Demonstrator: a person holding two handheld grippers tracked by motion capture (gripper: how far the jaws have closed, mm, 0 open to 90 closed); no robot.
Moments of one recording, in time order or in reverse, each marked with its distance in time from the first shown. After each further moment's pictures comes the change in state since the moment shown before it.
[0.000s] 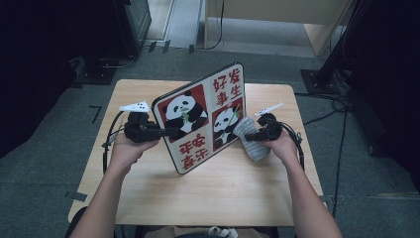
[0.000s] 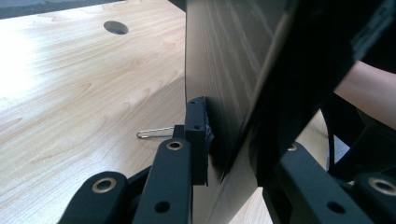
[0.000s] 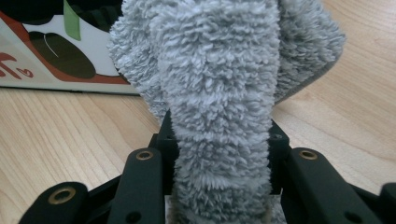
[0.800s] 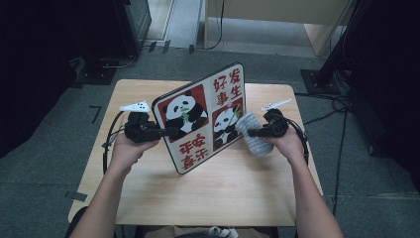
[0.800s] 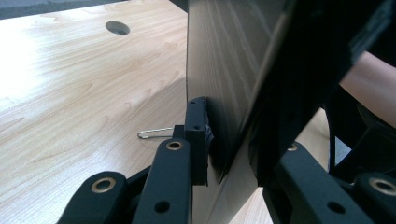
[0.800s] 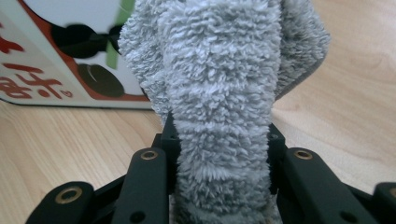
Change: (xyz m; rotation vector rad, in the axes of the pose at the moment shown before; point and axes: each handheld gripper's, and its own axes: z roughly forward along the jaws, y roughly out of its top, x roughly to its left) left arm -0.001 0.000 0.000 -0.001 0.006 -0.004; right arm 0.005 0.008 -0.032 -0.073 0.022 0.029
